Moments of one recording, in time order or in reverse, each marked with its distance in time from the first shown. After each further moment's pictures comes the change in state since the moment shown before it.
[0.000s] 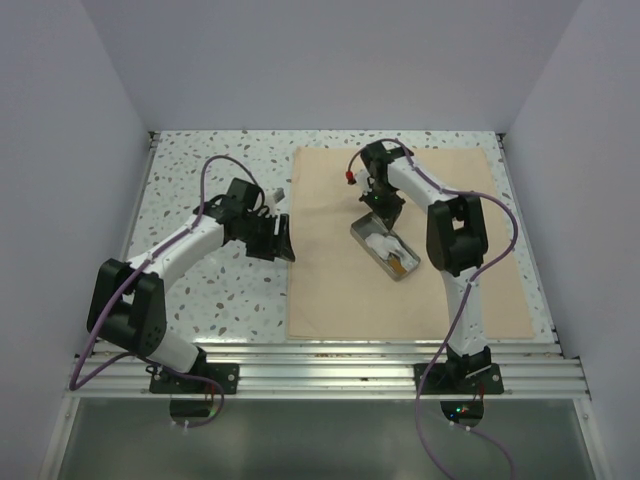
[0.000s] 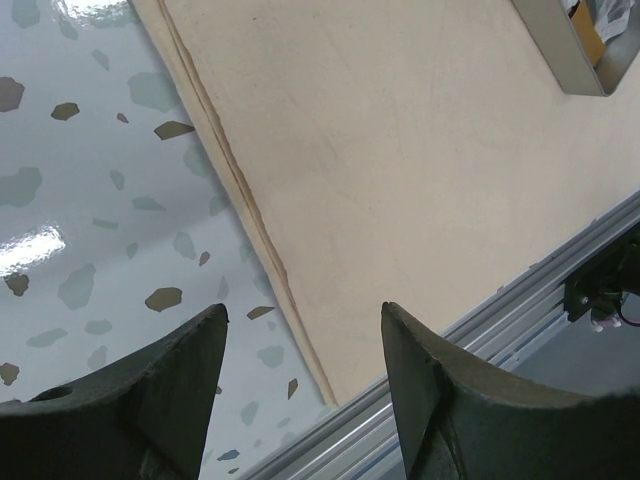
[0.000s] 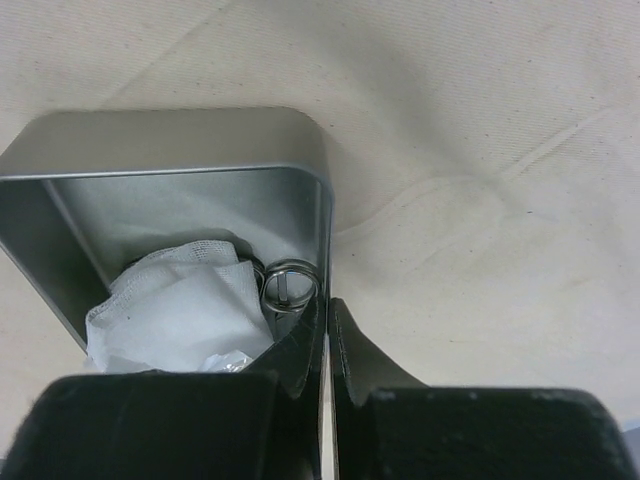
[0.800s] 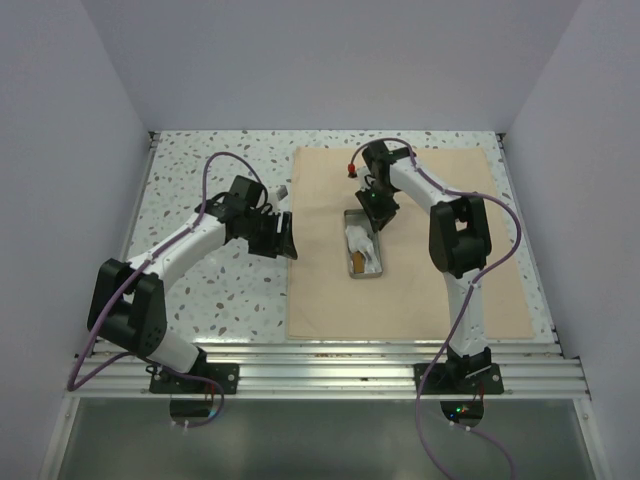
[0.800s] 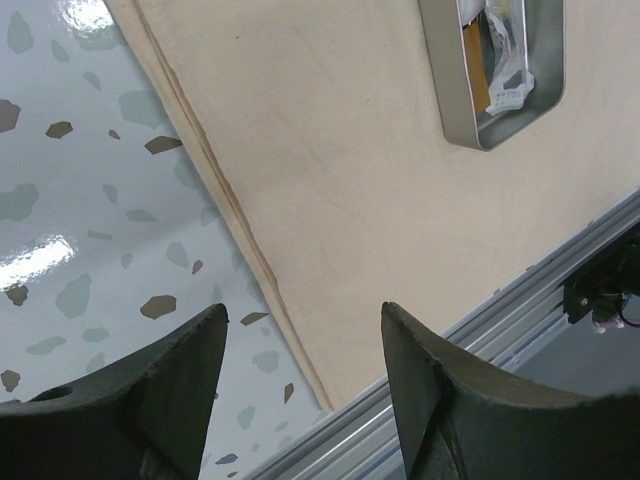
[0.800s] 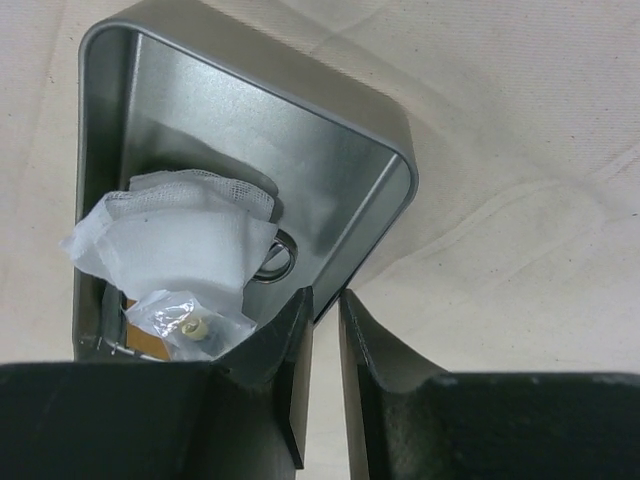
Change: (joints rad) left arm -0.020 0.002 0.029 -0.007 -0.018 0.002; right arm -0.003 -0.032 -0.039 0.060 -0.154 0.197
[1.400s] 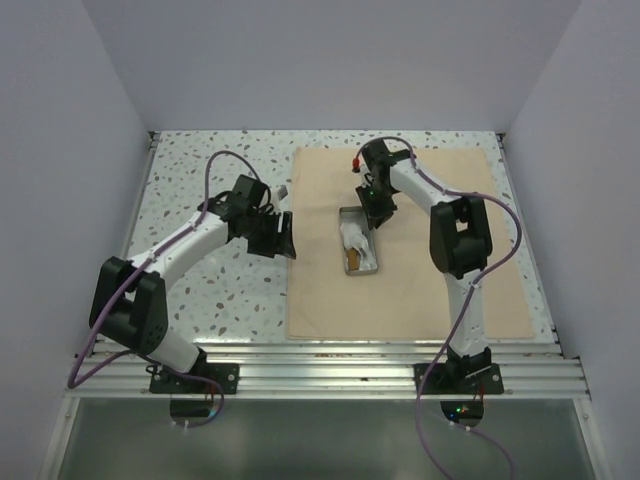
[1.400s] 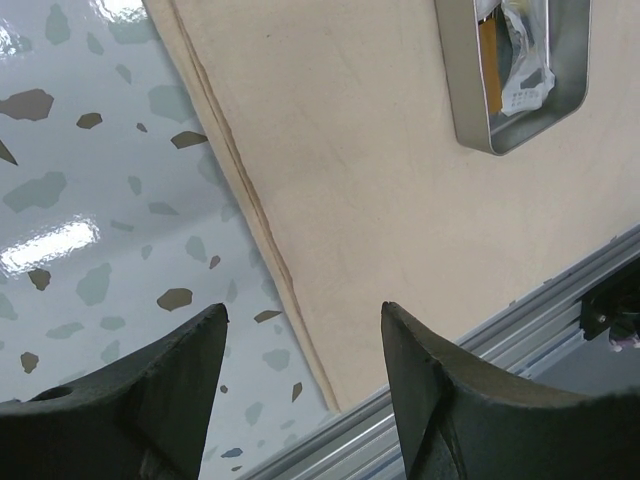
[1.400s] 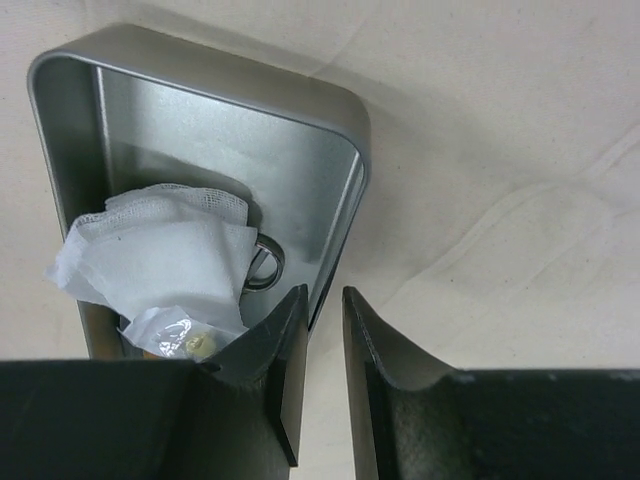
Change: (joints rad) left arm -0.016 0.014 0.024 -0.033 -0.069 -0.019; right arm 0.000 -0.021 -0.058 0.104 0.014 0.179
